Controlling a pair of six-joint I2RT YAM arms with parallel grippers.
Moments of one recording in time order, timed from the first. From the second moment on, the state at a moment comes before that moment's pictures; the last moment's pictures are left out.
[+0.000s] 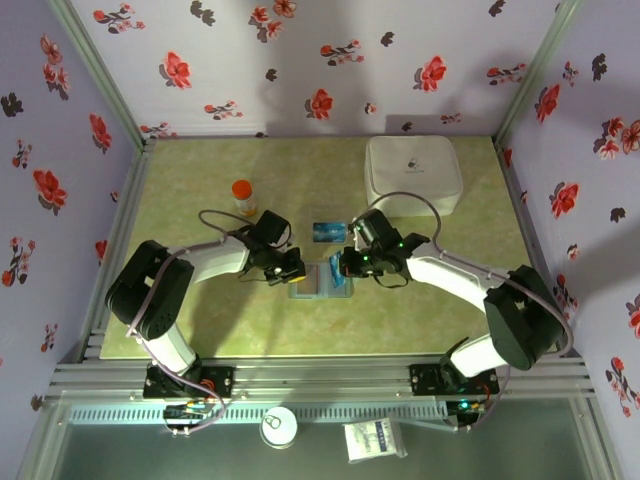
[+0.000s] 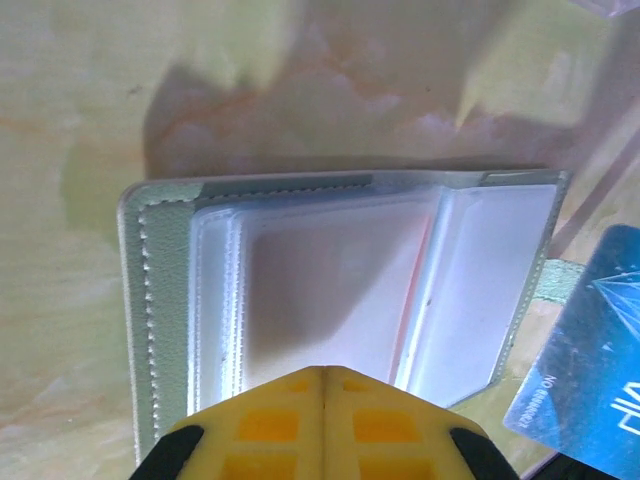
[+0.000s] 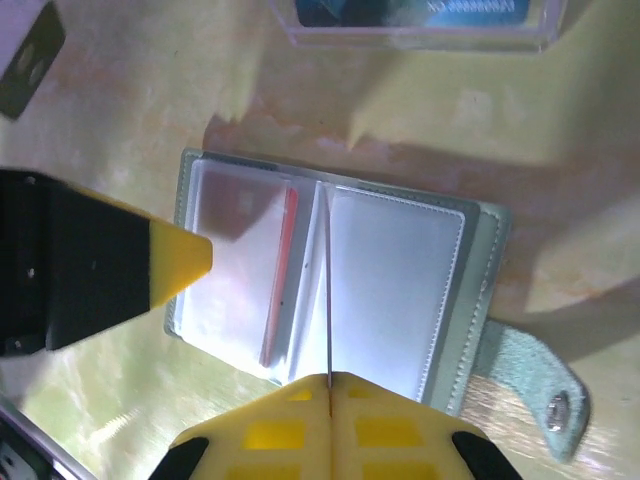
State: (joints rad) left arm -0.63 1.69 0.89 -0.32 0.42 -0.83; right arm 0.68 1.45 0.88 -0.42 -0.28 0.57
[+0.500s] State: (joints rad) left arm -0.62 1.61 0.89 -0.33 0.42 -0.82; right arm 0.68 1.48 1.12 -0.76 -0.15 -0.11
